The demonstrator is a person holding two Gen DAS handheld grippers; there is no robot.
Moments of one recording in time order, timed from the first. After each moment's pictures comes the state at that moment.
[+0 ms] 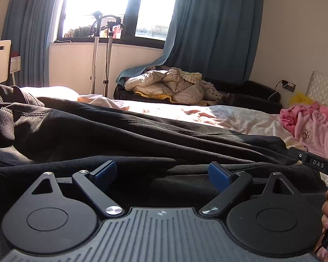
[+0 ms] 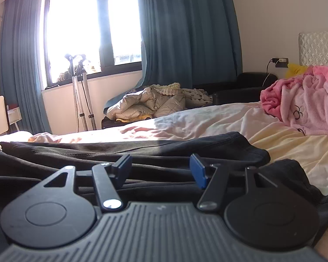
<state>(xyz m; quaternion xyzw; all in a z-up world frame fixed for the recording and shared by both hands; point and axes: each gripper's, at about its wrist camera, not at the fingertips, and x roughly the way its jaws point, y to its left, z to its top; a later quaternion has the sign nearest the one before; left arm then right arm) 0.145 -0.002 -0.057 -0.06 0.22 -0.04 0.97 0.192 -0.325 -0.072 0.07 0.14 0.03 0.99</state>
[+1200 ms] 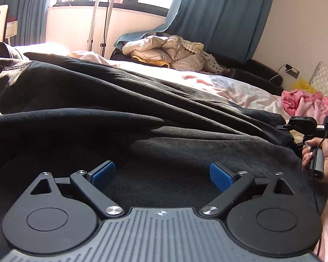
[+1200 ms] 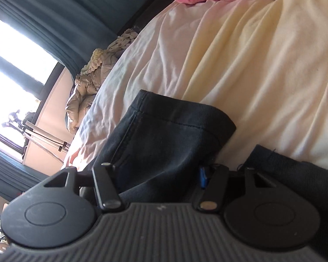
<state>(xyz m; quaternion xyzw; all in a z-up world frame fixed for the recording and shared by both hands) 0.170 -0.018 -0.094 -0.10 0.30 -0.05 0.95 0.384 -0.511 -0.150 0.41 0.30 -0.05 0.86</state>
